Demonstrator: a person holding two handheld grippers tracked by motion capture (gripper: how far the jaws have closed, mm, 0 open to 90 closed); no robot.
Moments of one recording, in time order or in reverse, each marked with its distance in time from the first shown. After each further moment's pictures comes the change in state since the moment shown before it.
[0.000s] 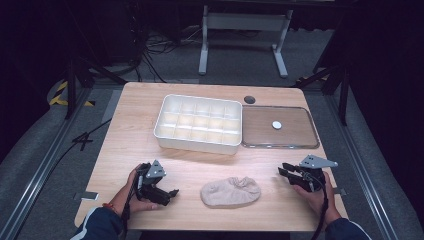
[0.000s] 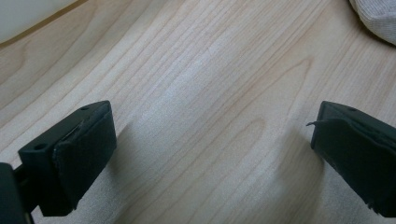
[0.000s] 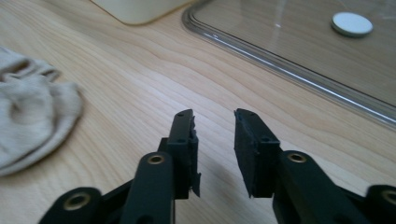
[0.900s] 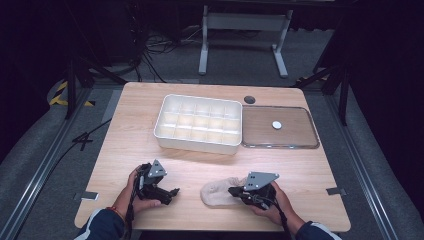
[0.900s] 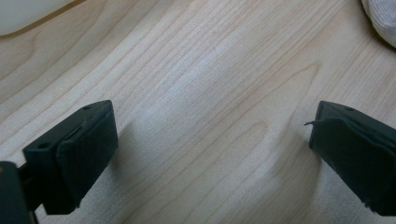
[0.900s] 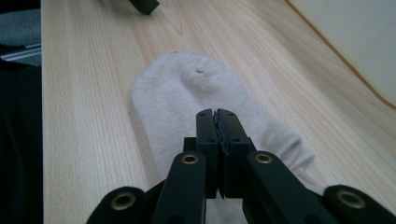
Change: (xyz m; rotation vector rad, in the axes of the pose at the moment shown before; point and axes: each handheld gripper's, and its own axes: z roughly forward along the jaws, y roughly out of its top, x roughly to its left) left arm -0.005 0.003 -0.001 0.012 0.049 -0.057; right arm 0.139 0.044 0.050 0.061 0.356 -0.321
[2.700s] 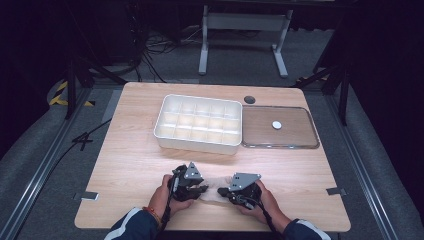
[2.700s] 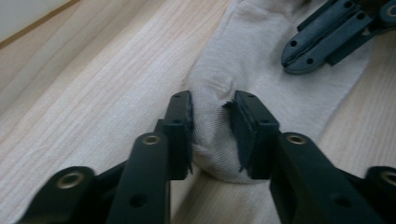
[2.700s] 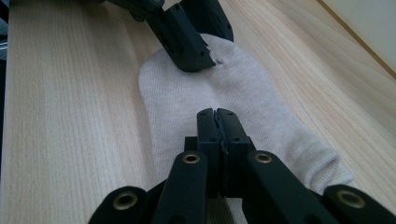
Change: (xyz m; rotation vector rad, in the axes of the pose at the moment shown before) left arm -0.065 0.055 0.034 0.013 -0.175 0.075; right arm 0.007 0.007 0.034 0.040 -0.014 -0.008
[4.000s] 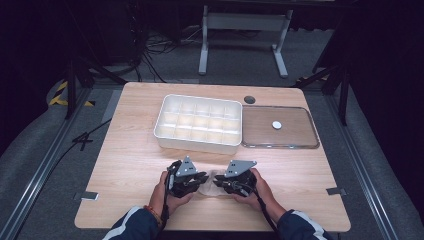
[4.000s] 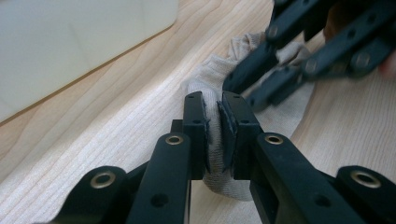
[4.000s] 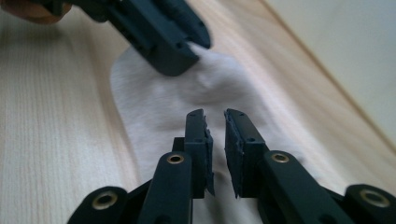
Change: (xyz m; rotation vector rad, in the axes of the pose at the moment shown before) left arm 0.002 0.006 -0.016 -0.186 0.030 -0.019; right arm -0.024 0.022 0.008 -0.024 -0.006 0.039
